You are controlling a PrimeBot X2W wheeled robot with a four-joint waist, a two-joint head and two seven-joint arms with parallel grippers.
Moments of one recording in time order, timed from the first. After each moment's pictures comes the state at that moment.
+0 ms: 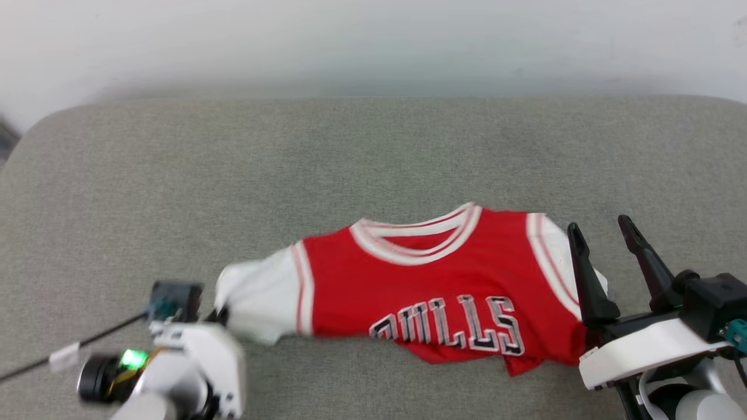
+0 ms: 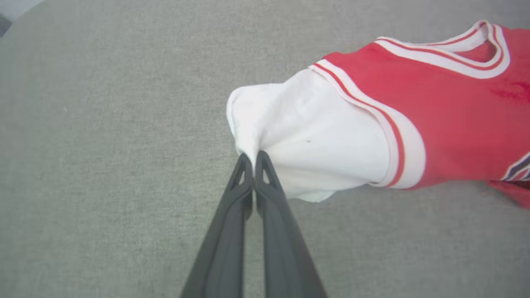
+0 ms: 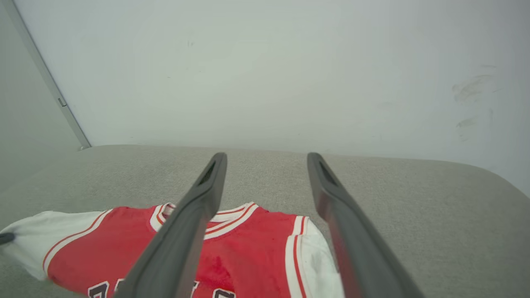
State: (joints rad) left arm -0.22 0.52 -0.50 0.04 -0.57 0.29 0.33; right arm -0.03 -0.05 0.03 -0.20 0.15 0.13 0.05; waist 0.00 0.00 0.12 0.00
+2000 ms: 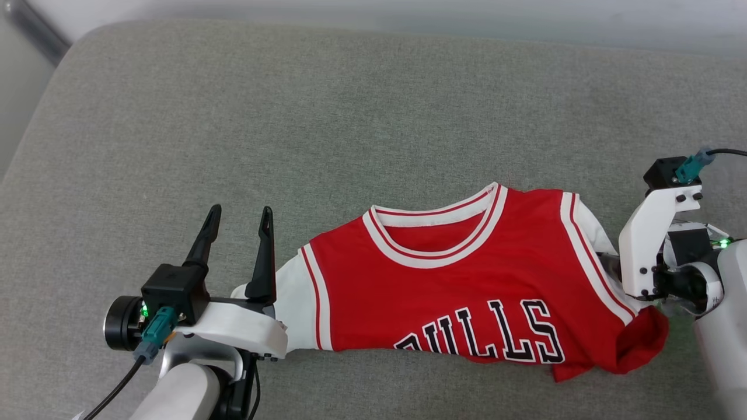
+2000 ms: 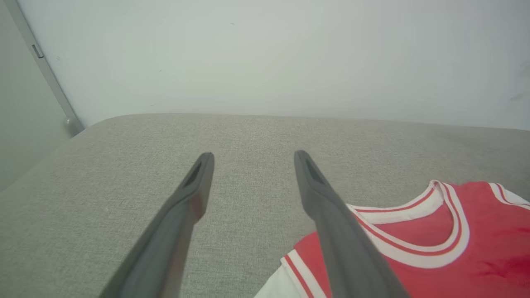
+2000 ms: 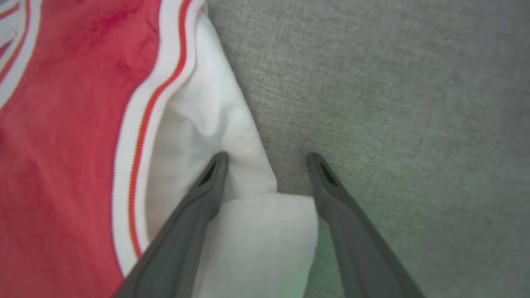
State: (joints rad) left arm -0.23 0.39 -0.46 -0.03 -0.49 0.33 -0.19; right arm -0.55 -0.30 0.11 0.48 0.36 0.13 0.90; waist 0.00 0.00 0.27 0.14
